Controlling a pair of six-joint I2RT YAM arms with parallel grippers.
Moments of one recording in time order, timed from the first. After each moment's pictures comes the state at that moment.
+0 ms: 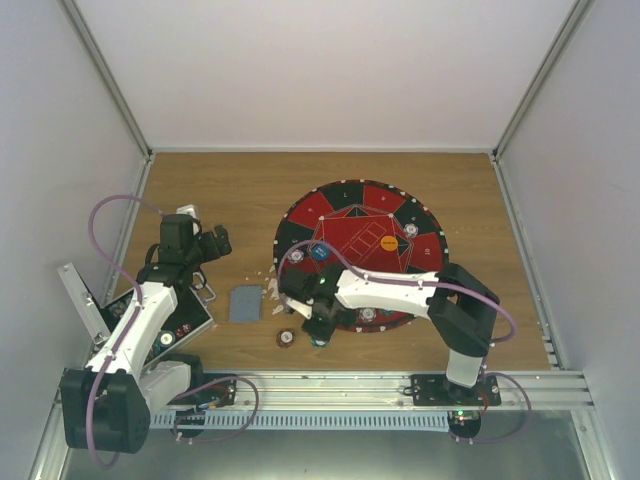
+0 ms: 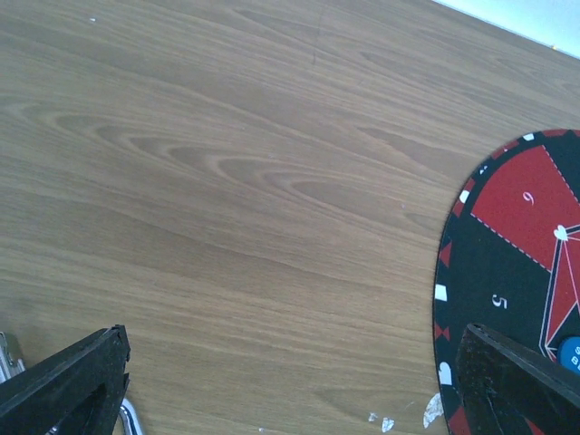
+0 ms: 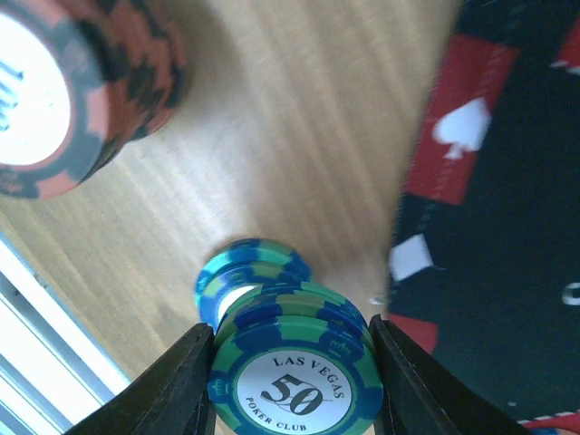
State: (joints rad) left arm -0.04 1.03 0.68 -0.33 -0.01 -0.35; right arm 1.15 1.81 1.24 -0.92 -0.05 0.03
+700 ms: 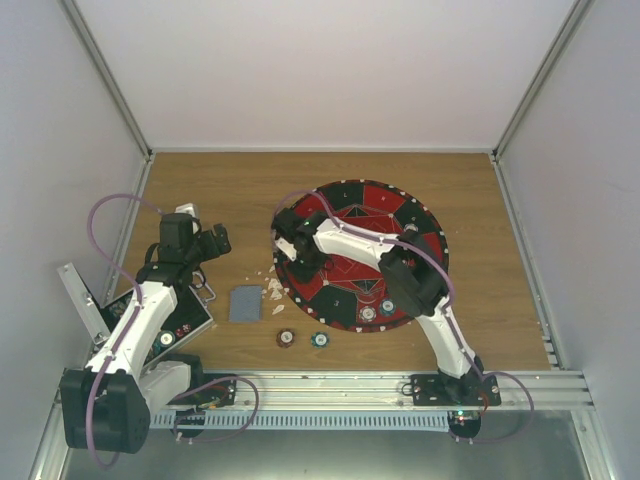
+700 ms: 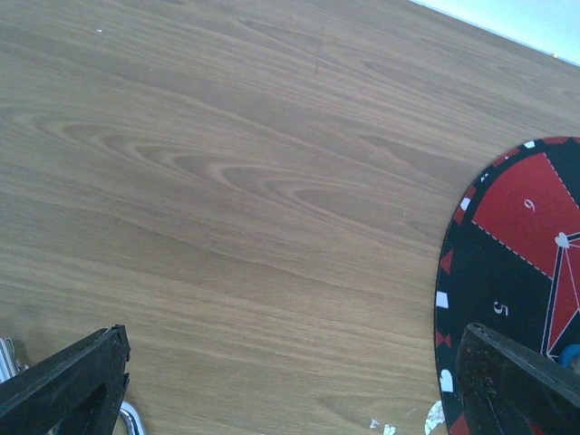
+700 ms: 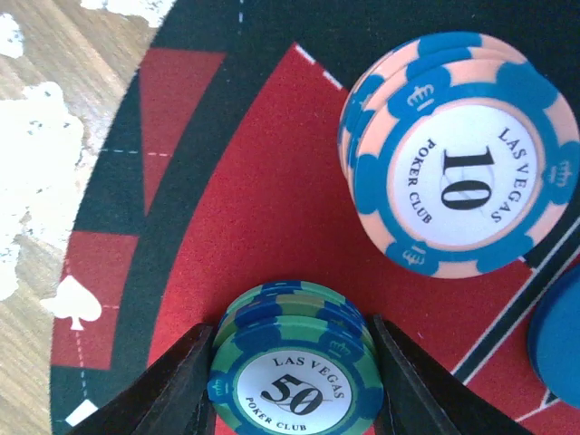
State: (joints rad) left arm -0.04 1.03 0.69 -0.33 -0.03 -0.35; right arm 0.87 2.20 1.74 -0.94 -0.04 -0.06
